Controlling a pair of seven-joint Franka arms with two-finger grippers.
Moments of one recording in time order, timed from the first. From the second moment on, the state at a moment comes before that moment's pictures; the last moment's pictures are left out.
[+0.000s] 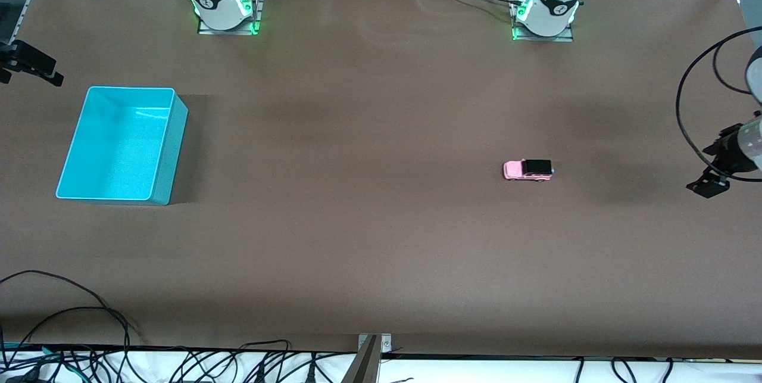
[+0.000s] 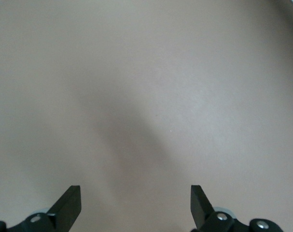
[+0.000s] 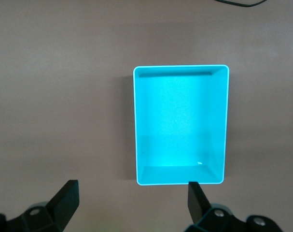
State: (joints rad) left arm 0.27 0.25 -0.07 -1.70 0.15 1.93 -0.80; right arm -0.06 -0.08 -0.08 -1.68 -0.01 1.59 -0.10
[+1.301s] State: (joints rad) left arm 0.27 0.22 -0.13 -1.42 -0.01 1.68 0.20; right arm -0.06 -0.08 -0.08 -1.68 -0.01 1.59 -0.10
